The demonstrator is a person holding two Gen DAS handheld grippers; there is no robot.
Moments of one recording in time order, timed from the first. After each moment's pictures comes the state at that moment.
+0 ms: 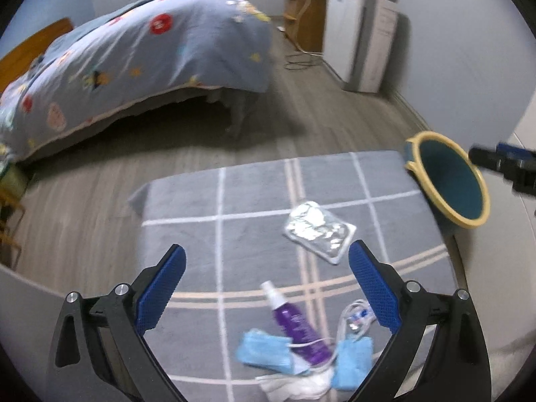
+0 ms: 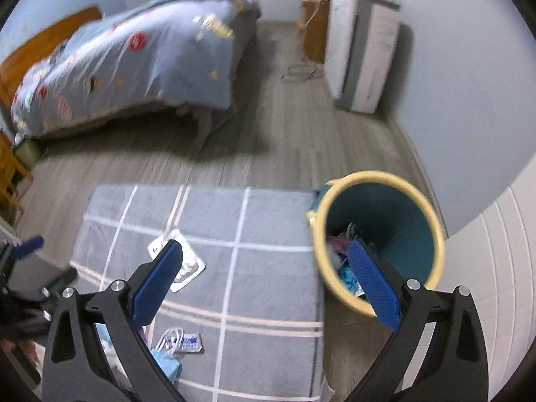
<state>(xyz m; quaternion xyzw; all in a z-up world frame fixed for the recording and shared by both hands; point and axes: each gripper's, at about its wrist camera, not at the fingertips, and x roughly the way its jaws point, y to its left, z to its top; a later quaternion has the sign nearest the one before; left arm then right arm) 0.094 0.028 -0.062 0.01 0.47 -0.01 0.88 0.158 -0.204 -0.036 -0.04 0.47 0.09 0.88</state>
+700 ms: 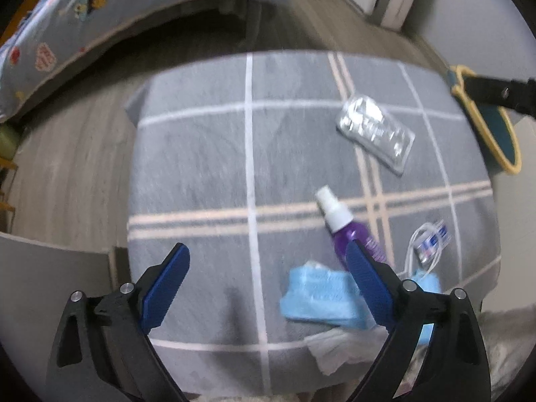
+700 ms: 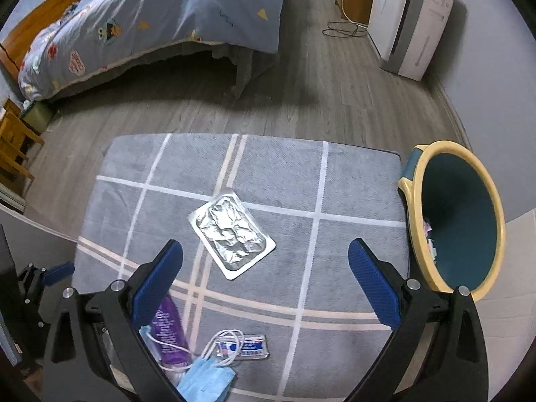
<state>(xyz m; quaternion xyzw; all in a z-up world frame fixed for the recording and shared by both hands) 0.088 0.077 -0.160 0.01 0.60 -0.01 0.80 0.177 -0.119 -0.103 -0.05 0.54 0.12 0.83</state>
